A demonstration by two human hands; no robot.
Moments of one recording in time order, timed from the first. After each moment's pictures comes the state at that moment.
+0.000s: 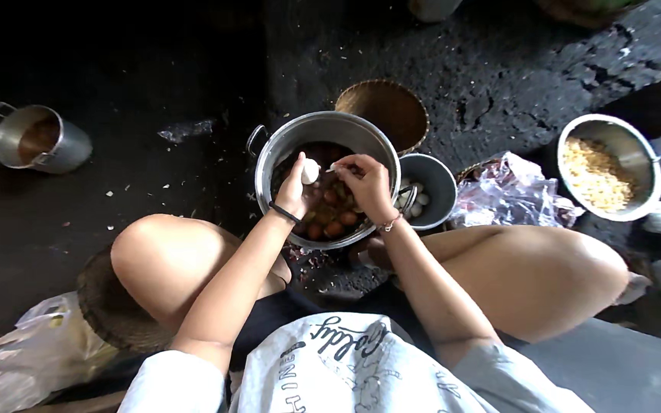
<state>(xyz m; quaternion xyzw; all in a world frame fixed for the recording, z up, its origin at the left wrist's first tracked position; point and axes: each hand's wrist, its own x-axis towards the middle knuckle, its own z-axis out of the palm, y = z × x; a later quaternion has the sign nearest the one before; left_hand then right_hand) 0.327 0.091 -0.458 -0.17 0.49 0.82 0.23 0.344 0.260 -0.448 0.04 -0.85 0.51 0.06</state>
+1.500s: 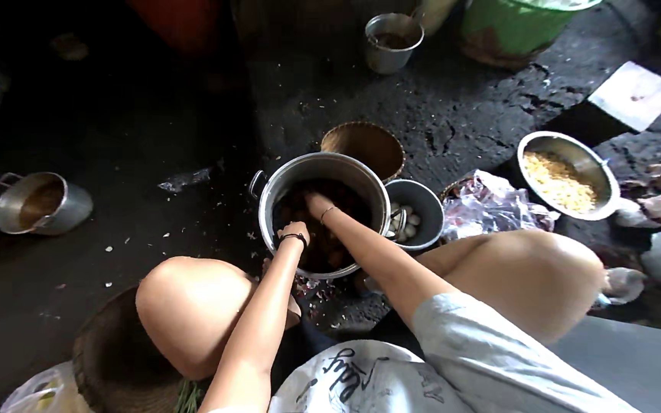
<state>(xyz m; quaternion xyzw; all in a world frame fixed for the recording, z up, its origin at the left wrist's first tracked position) 0.306 0.097 -0.494 0.02 0.90 0.07 0.43 0.256 0.197 -0.527 -0.01 -0.93 0.22 -0.29</state>
